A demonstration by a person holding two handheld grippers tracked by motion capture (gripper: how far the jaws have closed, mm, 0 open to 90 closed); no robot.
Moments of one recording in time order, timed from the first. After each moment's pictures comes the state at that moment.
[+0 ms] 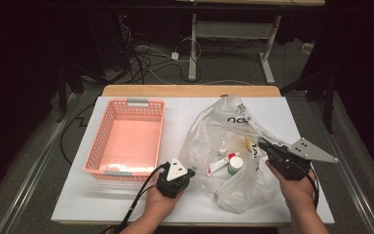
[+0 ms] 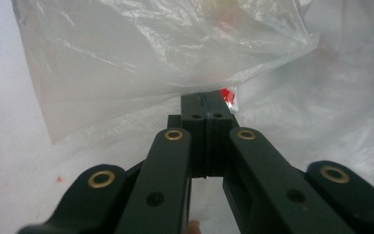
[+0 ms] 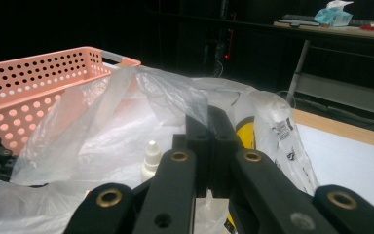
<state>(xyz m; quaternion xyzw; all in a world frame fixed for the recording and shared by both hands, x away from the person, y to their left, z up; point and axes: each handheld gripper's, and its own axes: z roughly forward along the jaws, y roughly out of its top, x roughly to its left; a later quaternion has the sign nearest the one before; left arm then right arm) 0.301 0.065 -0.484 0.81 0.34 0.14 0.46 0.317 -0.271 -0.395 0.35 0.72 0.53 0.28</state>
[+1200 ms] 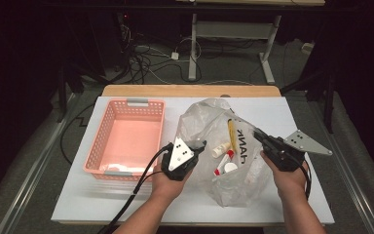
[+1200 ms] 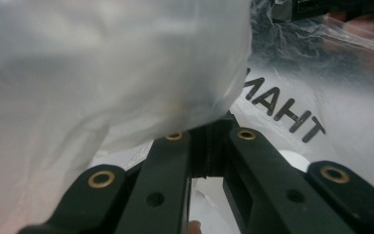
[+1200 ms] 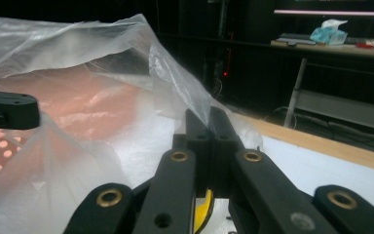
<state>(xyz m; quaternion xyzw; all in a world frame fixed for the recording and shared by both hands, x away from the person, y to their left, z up) 0.315 0.047 -0.408 0.75 0.28 0.24 0.54 0.335 -0.260 -0.390 0.35 0.69 0.56 0.29</state>
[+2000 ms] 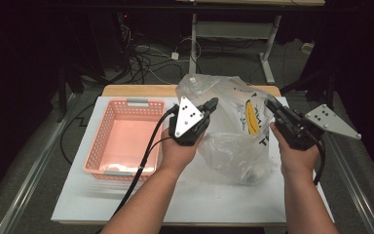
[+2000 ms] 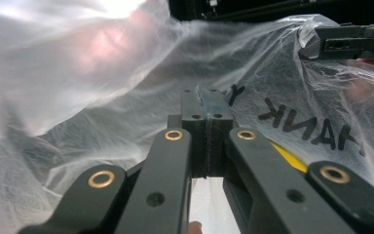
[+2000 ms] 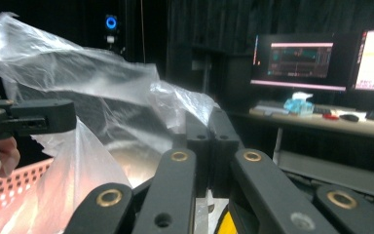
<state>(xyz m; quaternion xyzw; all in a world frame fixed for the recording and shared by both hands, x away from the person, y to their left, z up) 0.350 0.031 -0.312 0.69 0.25 0.31 0.60 0.343 -0.254 -0.307 0.32 0.62 0.62 0.36</state>
